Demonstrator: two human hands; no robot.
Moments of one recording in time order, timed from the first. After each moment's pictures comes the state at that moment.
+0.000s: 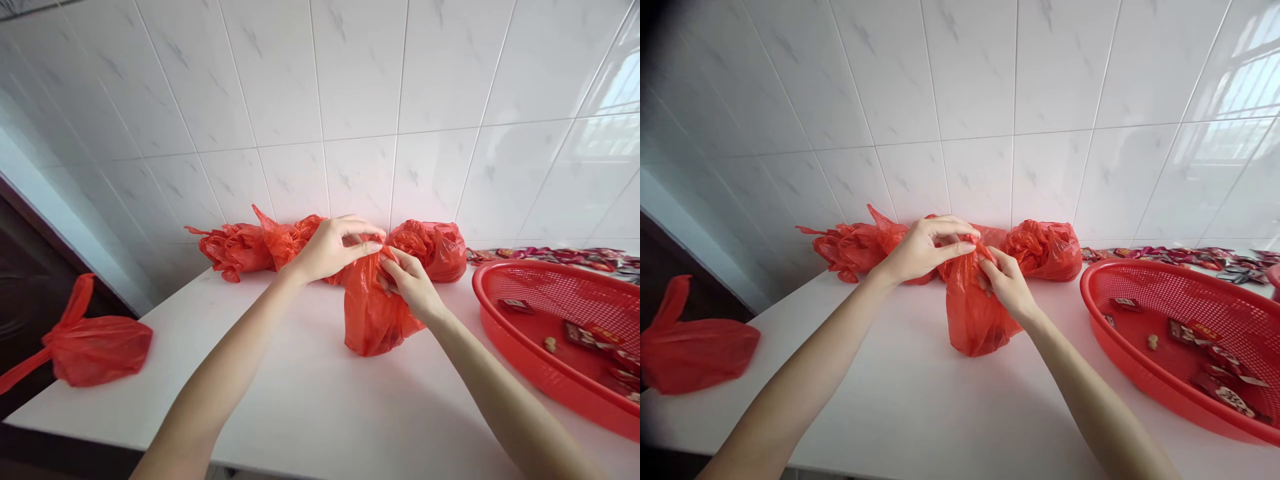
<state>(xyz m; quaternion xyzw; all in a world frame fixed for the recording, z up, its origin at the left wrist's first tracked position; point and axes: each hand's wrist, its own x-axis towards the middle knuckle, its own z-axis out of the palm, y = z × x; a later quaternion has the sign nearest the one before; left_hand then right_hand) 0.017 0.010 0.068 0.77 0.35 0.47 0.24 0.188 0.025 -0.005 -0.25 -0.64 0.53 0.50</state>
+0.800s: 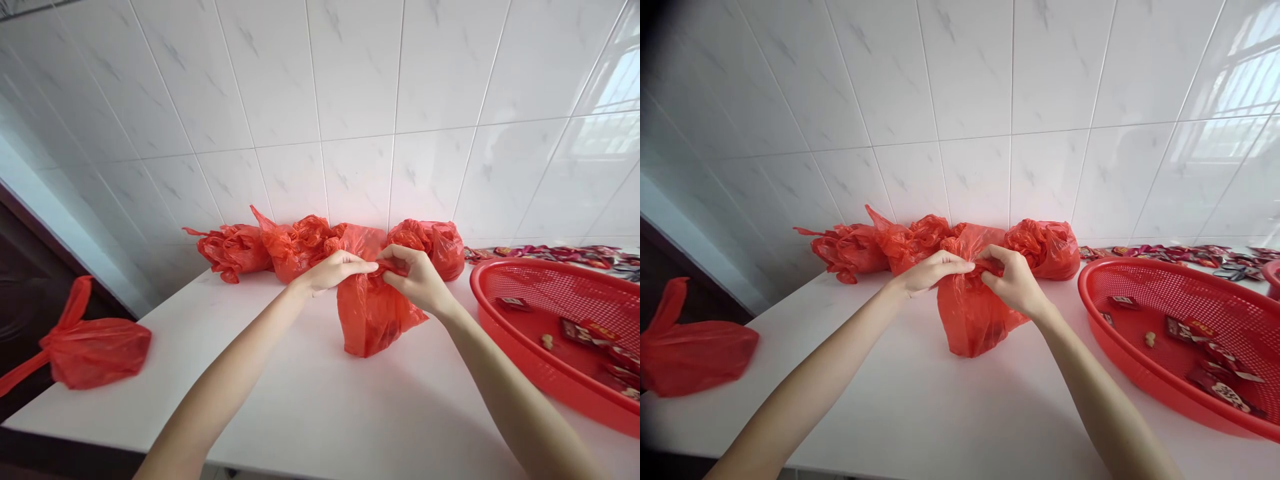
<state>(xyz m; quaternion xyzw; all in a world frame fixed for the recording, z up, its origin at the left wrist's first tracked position) 0.013 0.022 0.031 0.69 0.39 0.34 0.50 0.209 0.034 -0.002 -0.28 -0.77 0.32 0.48</state>
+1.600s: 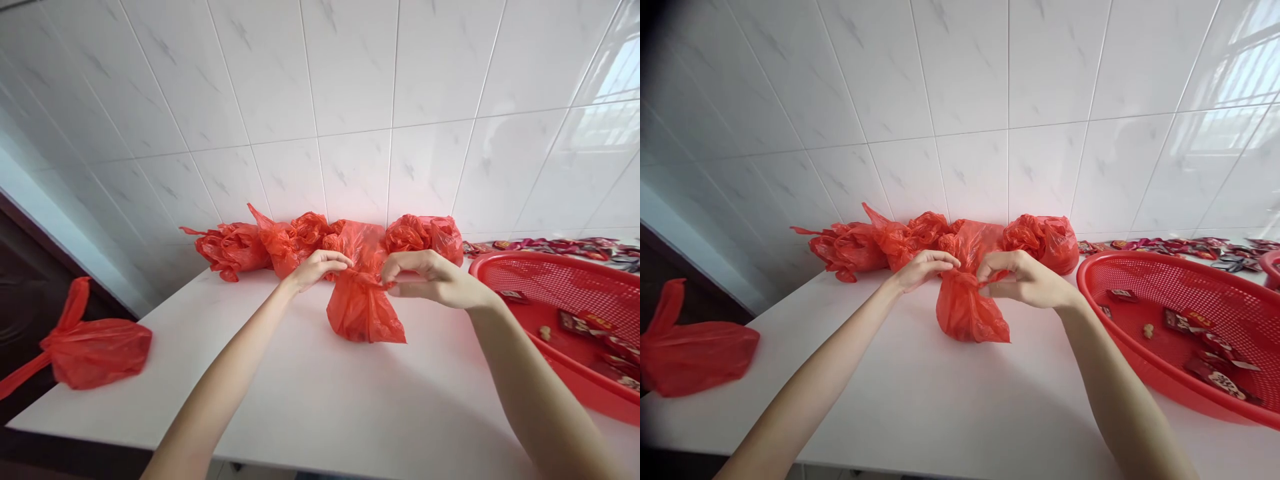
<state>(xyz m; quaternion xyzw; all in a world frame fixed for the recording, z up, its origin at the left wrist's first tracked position) -0.032 0.056 -0.007 0.66 0.42 0.40 0.48 0.243 0.023 0.028 -0.16 -0.86 0.36 0.32</state>
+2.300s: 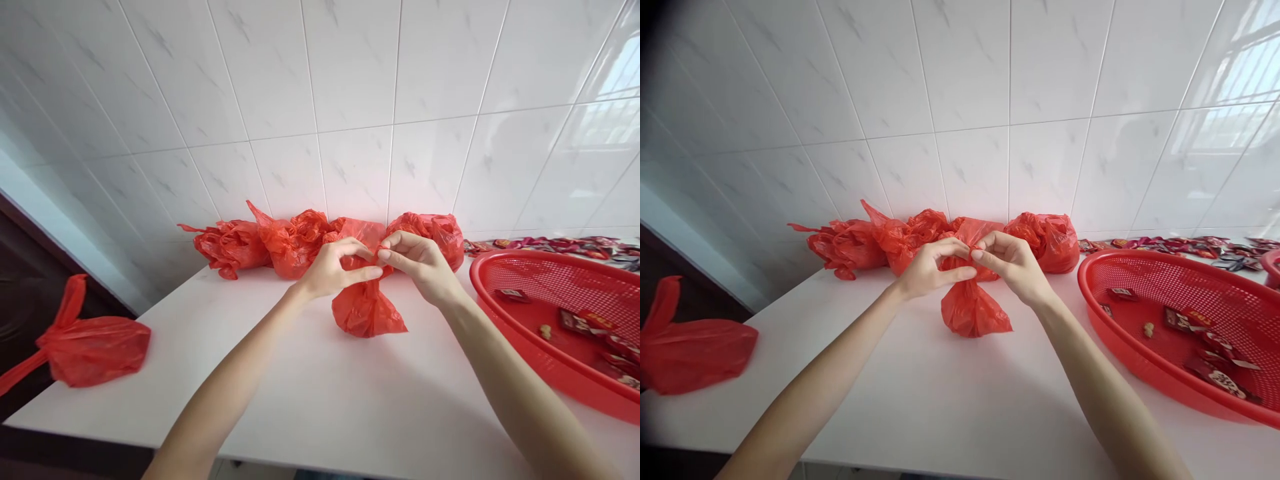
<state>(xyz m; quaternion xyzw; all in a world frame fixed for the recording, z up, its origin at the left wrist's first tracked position) 0.009 0.020 0.017 0.79 0.34 0.44 0.25 0.212 0.029 0.009 -0.19 -0.68 0.49 0.52</state>
